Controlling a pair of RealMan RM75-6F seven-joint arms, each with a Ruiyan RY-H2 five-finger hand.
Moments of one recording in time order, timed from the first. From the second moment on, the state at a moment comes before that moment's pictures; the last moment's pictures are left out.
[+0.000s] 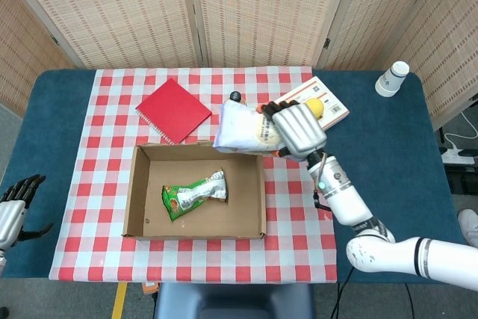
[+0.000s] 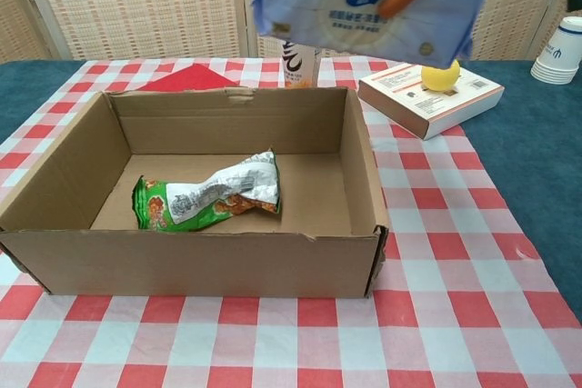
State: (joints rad) left arm -0.20 -1.10 -0.04 -1.40 1.40 1.24 -0.23; right arm 0.91 -1.26 0.37 -1.80 -0.94 1.02 -0.54
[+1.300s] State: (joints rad) left arm -0.21 -1.08 -0.04 -1.40 1.40 1.22 -0.27; right arm 1.06 -1.41 0.26 -1.75 -0.92 0.80 -0.38
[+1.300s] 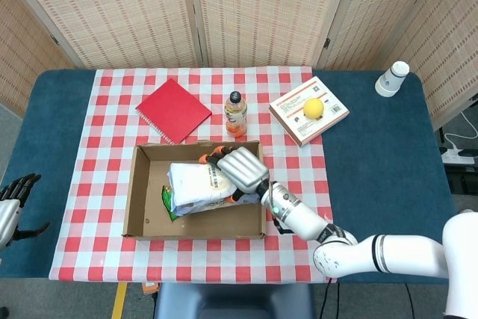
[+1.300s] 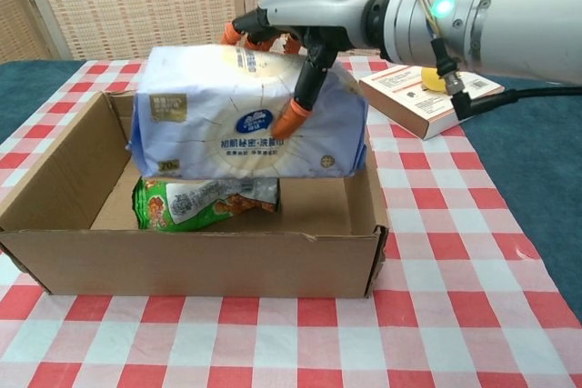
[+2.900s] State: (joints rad) left arm -0.21 -1.09 -0.04 -1.41 1.38 1.21 -0.21; right arm 0.23 -1.19 -0.10 -1.50 -1.34 1.51 -0.20
